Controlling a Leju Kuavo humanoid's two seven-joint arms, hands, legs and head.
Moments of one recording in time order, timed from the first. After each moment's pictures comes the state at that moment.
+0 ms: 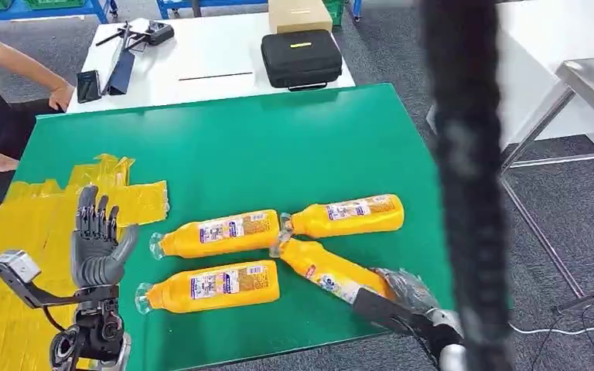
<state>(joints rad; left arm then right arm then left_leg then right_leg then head) -0.06 -0.13 0.02 -1.48 0.28 -0.08 -0.43 0.21 -0.28 0.21 -1.73 0.53 0.15 0.03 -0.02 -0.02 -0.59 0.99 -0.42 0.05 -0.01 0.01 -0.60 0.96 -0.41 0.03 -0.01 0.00</state>
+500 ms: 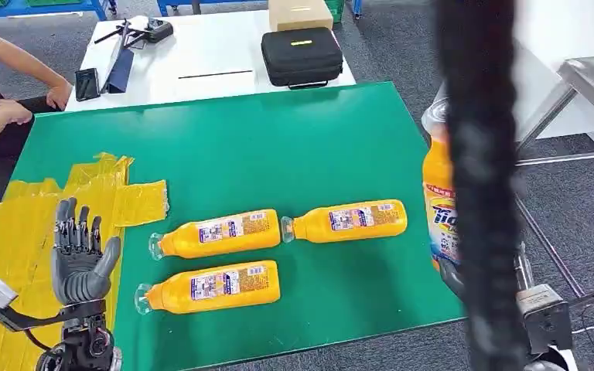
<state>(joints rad) 0.00 -0.14 0.06 -1.55 0.32 -0.13 -0.46 0.29 0.03 -0.32 -2.02 0.18 0.22 -0.37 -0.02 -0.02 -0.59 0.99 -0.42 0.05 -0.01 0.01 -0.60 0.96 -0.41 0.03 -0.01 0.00</state>
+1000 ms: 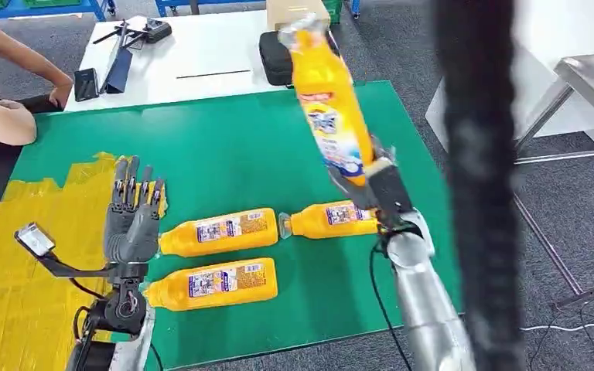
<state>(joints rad) -0.19 -0.15 -0.10 -1.39 0.67 -0.30 -0.33 -0.42 0.08 0.17 -1.26 0.35 -0.16 -0.32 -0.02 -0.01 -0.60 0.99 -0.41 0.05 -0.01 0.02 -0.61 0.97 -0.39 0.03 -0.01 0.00</state>
